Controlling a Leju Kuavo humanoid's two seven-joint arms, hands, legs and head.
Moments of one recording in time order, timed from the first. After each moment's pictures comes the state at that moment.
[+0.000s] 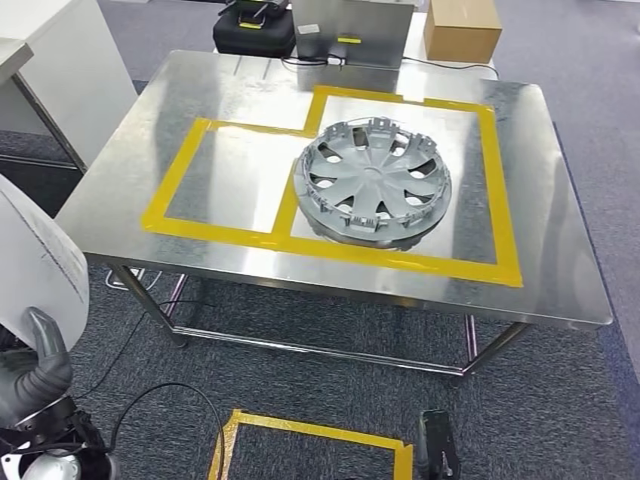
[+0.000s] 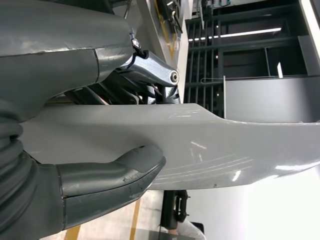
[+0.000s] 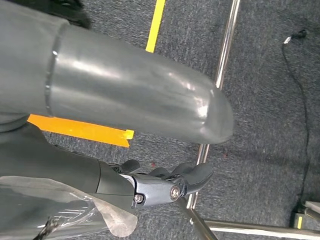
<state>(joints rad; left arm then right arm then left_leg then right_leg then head) 0.17 -0.06 -0.12 -1.91 -0.06 0.61 -0.70 -0.04 0.22 -0.12 -0.42 0.24 -0.38 -0.70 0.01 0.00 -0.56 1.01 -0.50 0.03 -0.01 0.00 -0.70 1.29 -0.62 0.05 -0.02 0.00</state>
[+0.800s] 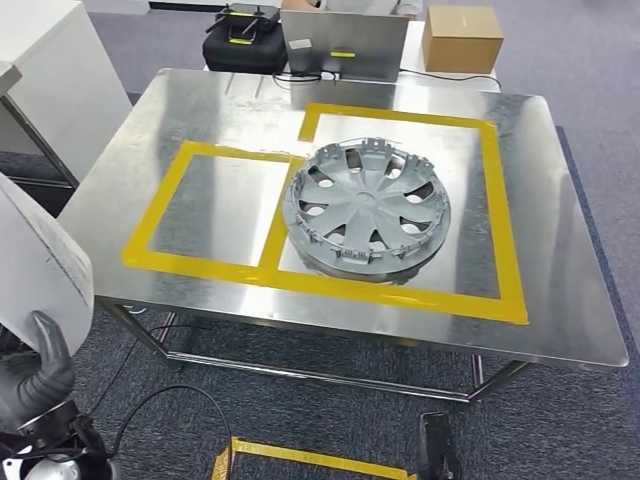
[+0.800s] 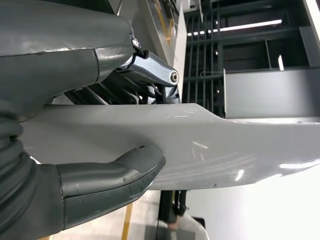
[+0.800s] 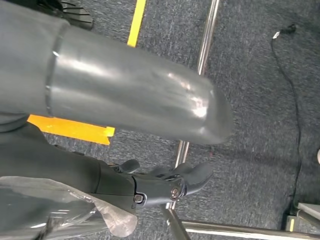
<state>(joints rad) 0.18 -0.06 -0.12 -1.91 -0.06 0.60 -0.70 -0.04 0.22 -0.12 -0.41 0.24 -0.39 -0.70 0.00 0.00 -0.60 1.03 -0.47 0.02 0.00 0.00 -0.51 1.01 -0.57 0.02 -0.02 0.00</state>
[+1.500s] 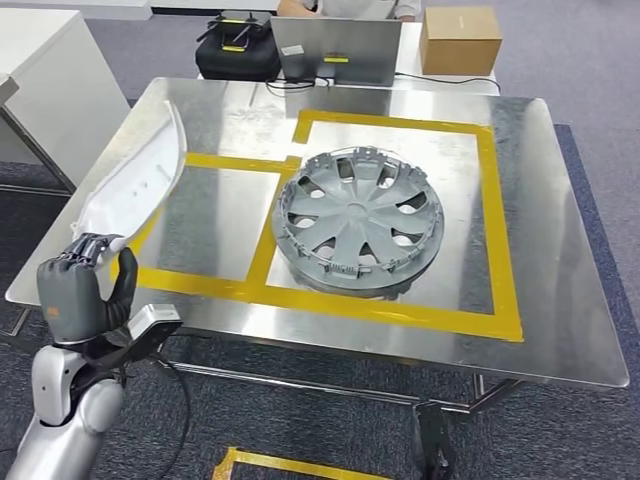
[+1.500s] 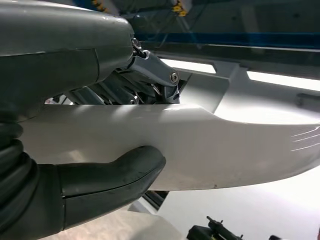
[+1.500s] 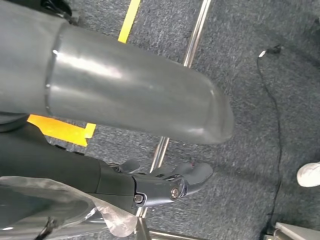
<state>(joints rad) -0.17 0.10 -0.21 -1.57 -1.10 0.69 -0.36 -0.07 0.21 -0.09 -0.39 0.28 -0.34 -0.69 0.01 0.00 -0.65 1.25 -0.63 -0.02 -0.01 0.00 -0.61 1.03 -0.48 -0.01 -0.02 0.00</state>
